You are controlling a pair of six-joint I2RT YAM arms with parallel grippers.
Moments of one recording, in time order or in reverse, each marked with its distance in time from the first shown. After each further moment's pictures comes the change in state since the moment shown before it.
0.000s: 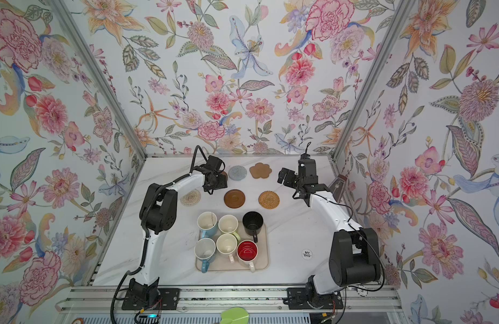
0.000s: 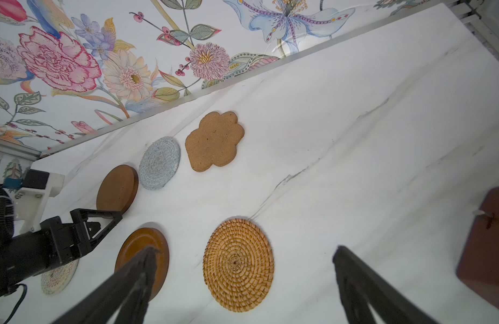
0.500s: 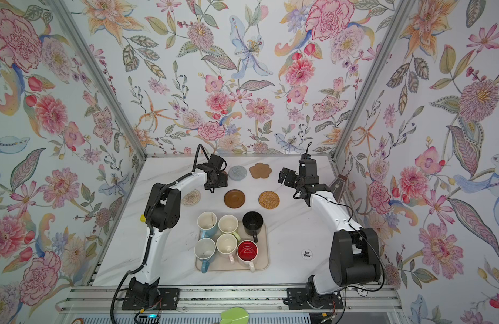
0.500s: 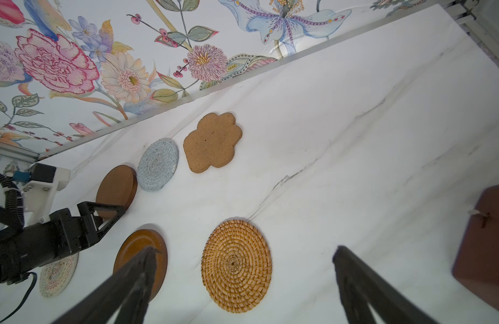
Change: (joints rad) left arm 0.007 0.072 0.115 -0.041 -0.042 0.019; right arm -0.005 0.000 0.000 0.000 0.000 0.000
